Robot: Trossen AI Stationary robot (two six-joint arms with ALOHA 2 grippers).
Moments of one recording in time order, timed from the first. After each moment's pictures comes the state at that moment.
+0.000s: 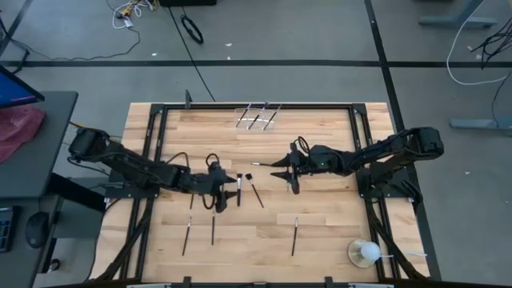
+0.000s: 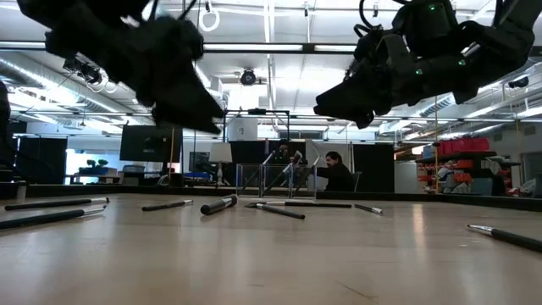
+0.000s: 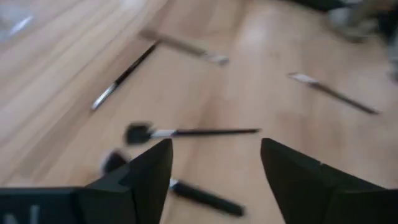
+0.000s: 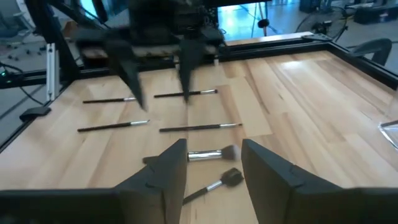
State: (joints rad) left arm -0.26 1.40 0.55 0.28 -0.37 -0.49; right arm -0.04 1.46 0.46 0.76 -0.06 0.09
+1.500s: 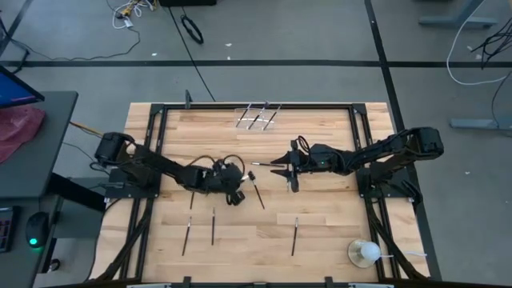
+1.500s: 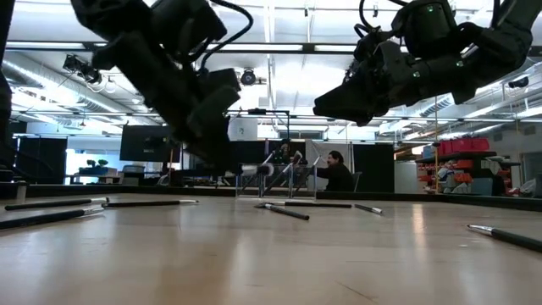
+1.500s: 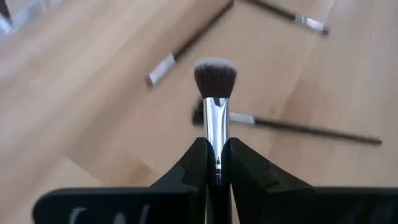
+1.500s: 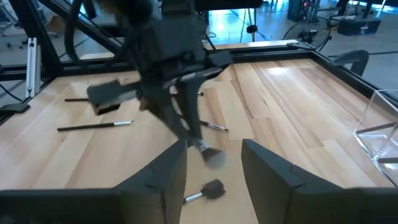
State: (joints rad) left arm -0.16 1.65 0.77 0.07 -0.46 -0.52; right arm -0.06 1.46 0.46 0.76 -0.03 0.04
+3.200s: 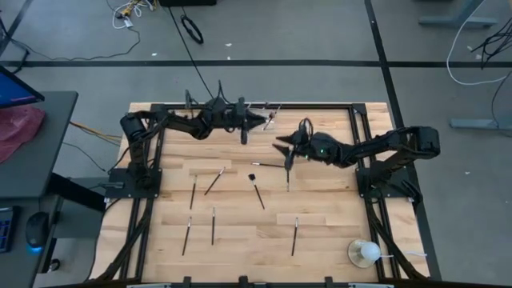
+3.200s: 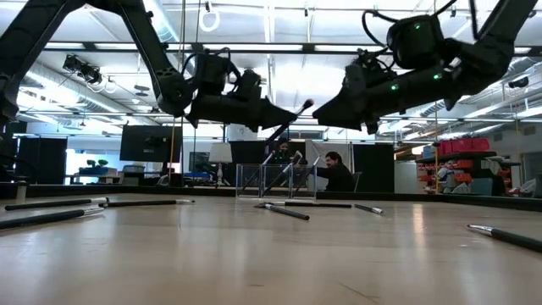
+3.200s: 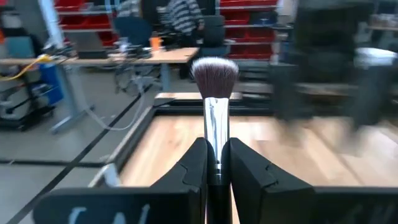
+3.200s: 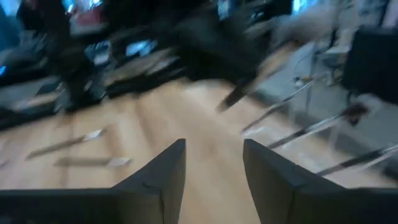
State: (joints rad) left arm 0.53 1.91 0.89 1.00 0.45 0.07; right arm -0.23 1.48 0.46 0.85 0.16 0.15
